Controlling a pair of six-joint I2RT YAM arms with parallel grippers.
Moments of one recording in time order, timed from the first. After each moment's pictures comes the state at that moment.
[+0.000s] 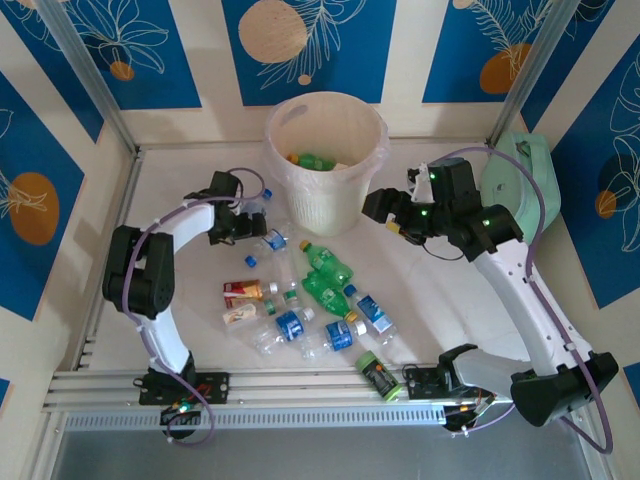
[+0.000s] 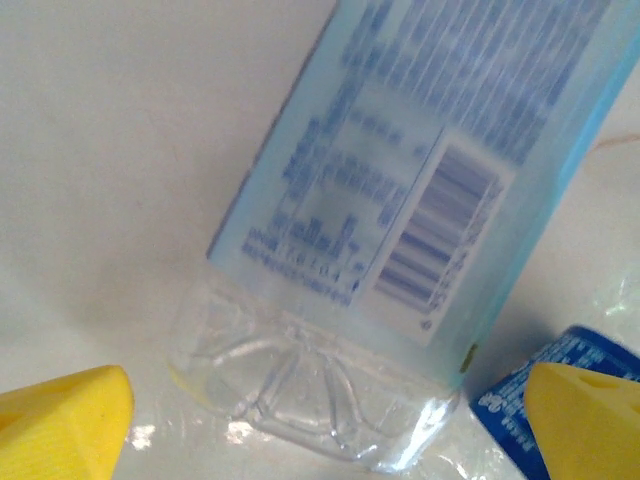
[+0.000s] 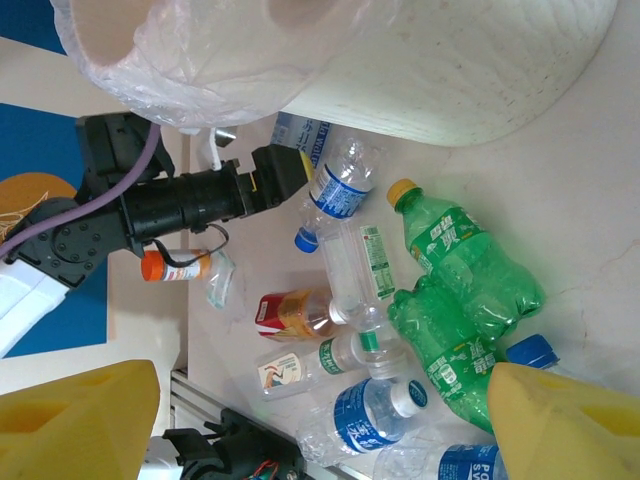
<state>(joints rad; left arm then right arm) -0.23 1.83 1.24 -0.60 0.08 -0.34 0.36 1.14 1.31 -0.90 -0.43 0.75</state>
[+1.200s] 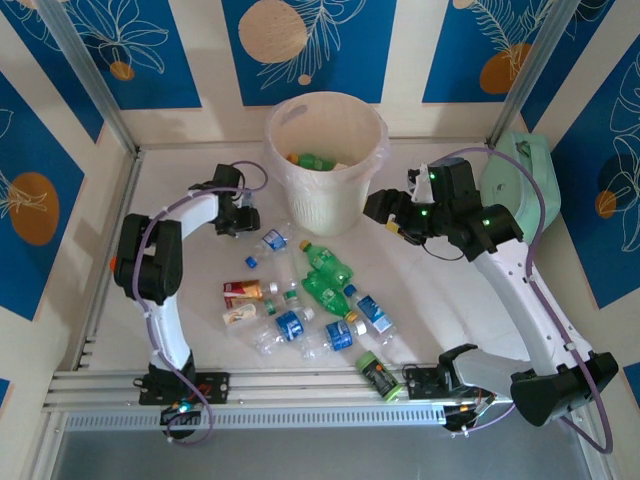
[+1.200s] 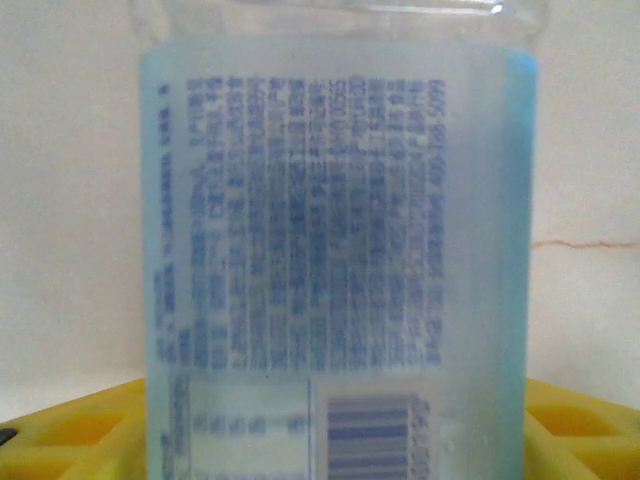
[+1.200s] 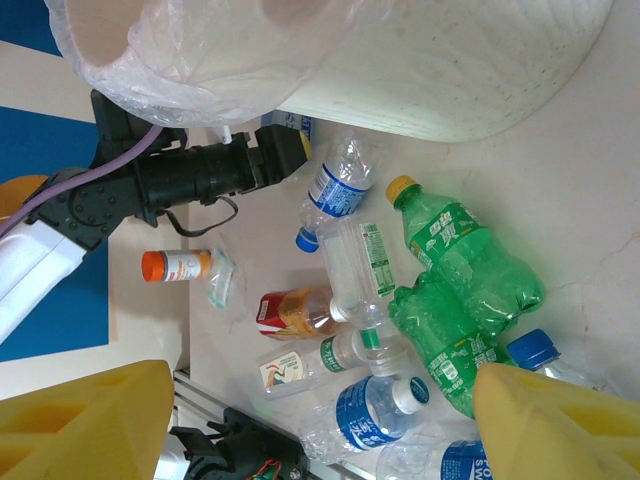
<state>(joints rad) -0.21 1.94 1.34 -0.60 0.06 -0.29 0.36 1.14 1.31 -0.91 -0.43 0.76</state>
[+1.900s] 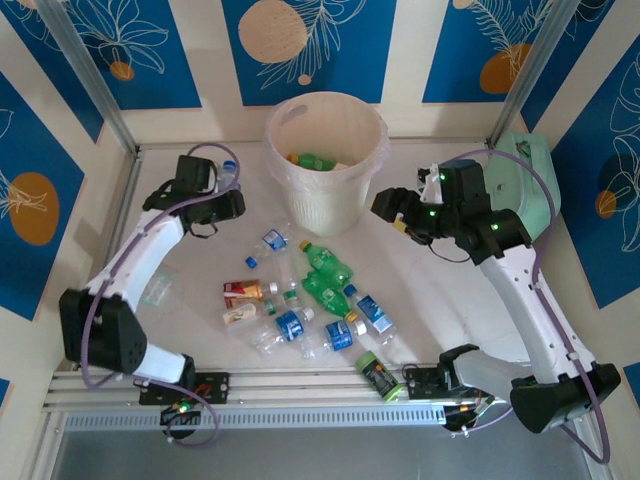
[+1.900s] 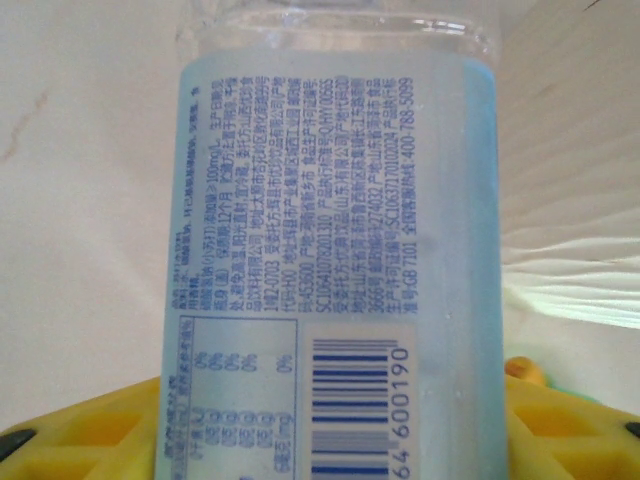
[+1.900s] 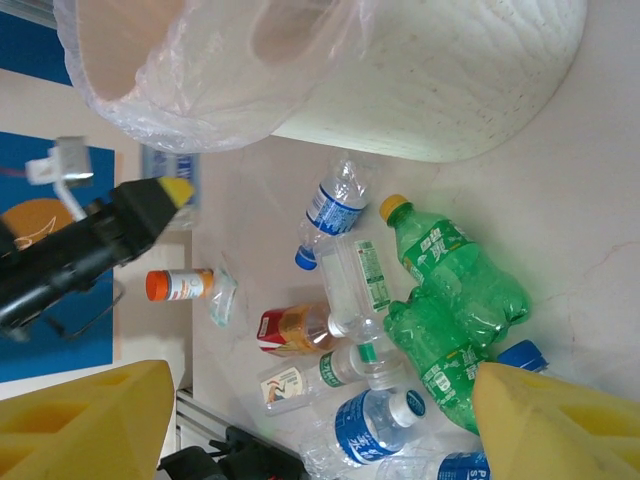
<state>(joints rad) -0.21 1.41 1.24 -0.69 0.08 -0.38 0.31 1.10 1.29 -0.90 -0.44 0.76</state>
